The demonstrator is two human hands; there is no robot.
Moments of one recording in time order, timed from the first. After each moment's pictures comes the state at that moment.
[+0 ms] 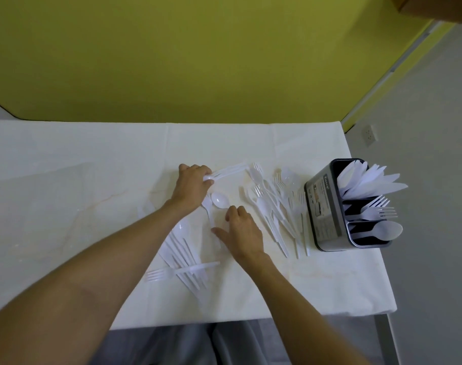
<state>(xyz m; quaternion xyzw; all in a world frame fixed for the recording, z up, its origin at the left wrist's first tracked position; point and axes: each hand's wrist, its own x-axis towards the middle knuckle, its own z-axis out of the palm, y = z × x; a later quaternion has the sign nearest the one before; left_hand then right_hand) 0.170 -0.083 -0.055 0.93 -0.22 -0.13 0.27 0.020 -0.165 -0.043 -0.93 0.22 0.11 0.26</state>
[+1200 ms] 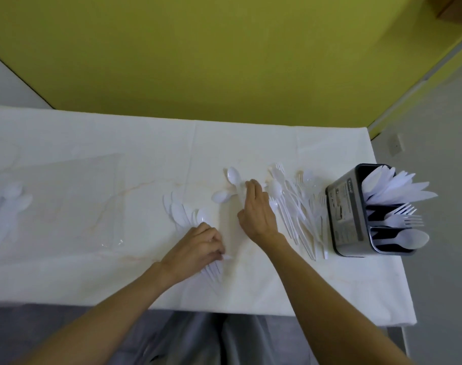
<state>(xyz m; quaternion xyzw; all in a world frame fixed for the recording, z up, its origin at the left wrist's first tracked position) 0.058 0.026 -0.068 0.83 -0.51 -0.11 0.22 0.051 -0.170 -0.053 -0.96 0.16 0.03 0.24</state>
